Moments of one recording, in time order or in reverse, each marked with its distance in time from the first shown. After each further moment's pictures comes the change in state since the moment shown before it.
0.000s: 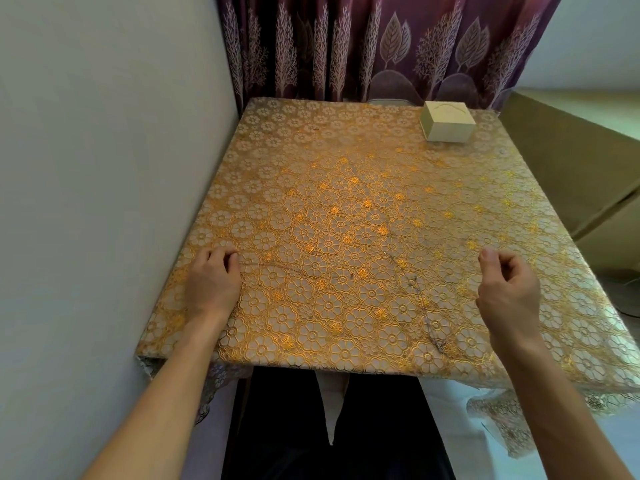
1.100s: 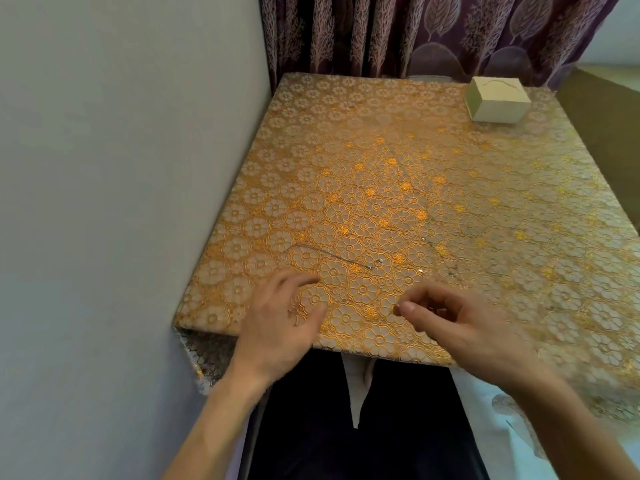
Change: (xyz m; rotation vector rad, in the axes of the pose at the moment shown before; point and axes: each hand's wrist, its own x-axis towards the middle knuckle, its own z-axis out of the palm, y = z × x) left_hand -0.106 0.035 -0.056 -0.321 -0.319 0.180; right_hand -0.070 -0.034 0.036 -0.176 -0.905 -0.105
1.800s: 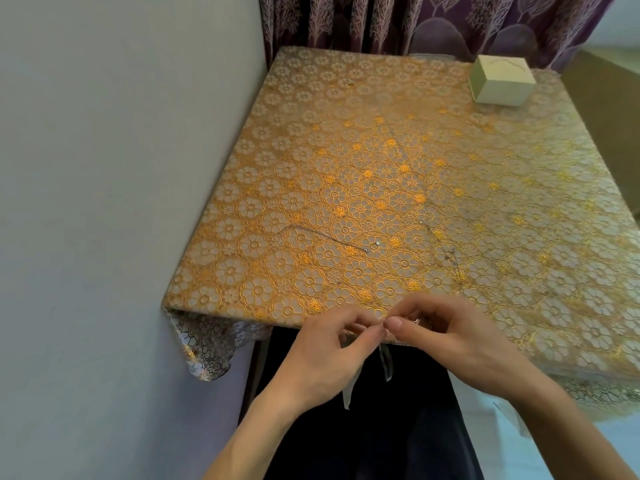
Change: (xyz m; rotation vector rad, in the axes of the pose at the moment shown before) left_hand -0.035 0.043 0.038 -0.441 -0.371 -0.079; right_hand -0.016 0.016 0.009 -0.051 -0.090 0.000
